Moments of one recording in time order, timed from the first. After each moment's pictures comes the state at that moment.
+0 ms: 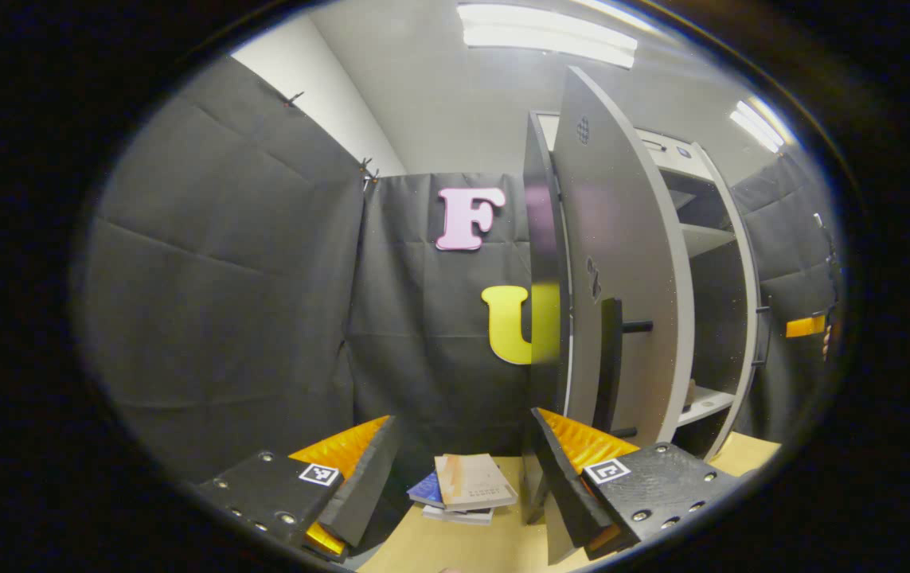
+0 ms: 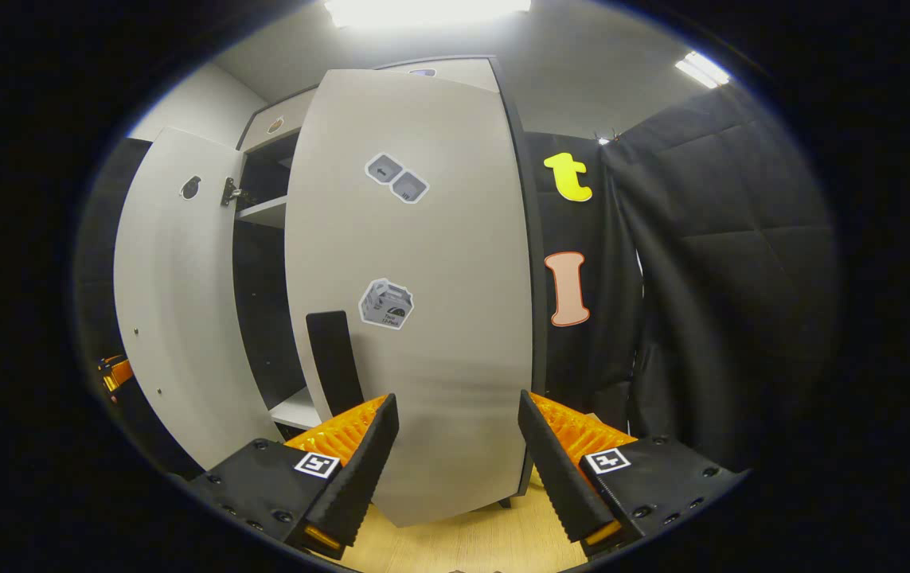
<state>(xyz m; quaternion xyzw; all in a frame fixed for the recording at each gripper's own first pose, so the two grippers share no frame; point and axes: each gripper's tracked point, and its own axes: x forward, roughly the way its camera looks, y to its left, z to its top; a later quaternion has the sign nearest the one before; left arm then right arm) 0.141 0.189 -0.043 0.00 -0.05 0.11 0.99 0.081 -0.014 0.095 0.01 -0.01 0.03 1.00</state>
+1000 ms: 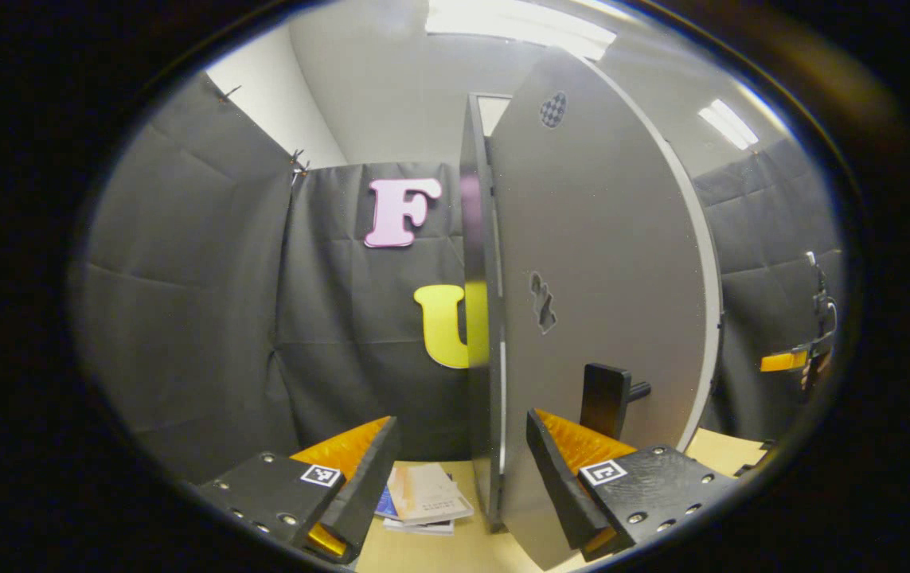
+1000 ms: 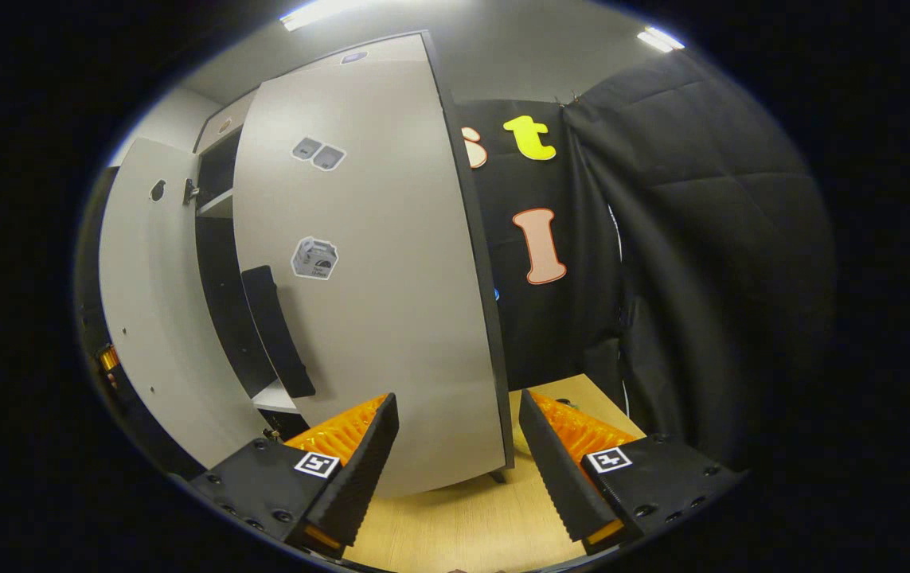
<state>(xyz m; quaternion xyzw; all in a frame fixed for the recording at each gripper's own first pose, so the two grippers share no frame) 0.223 0.119 0.002 0.02 -0.02 0.01 1.00 0.087 -0.063 0.048 0.06 0.04 0.01 1.00</state>
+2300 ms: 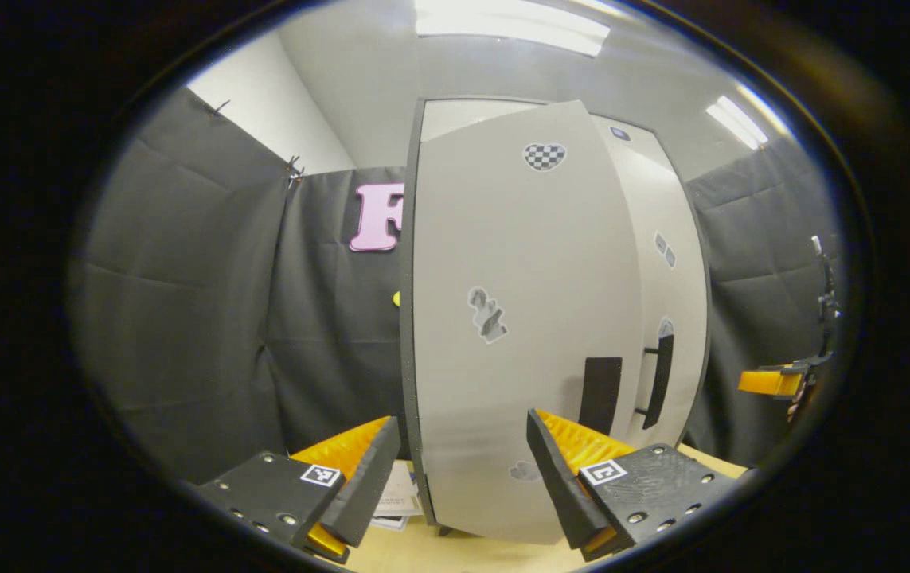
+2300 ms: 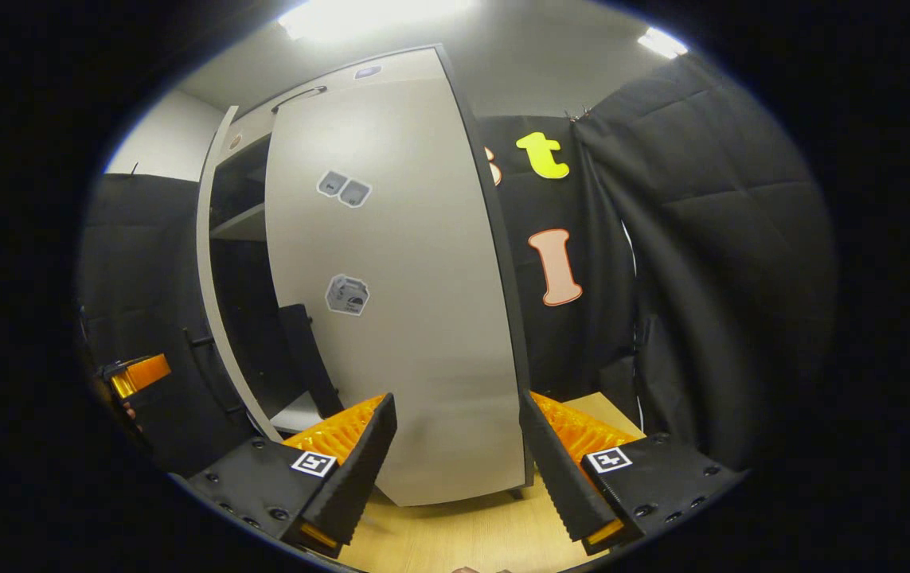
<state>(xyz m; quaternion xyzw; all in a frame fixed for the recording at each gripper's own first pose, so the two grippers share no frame) 0.221 -0.005 0.009 0.00 -0.02 0.05 1.00 0.087 -0.048 0.084 0.07 -0.01 0.01 1.00</state>
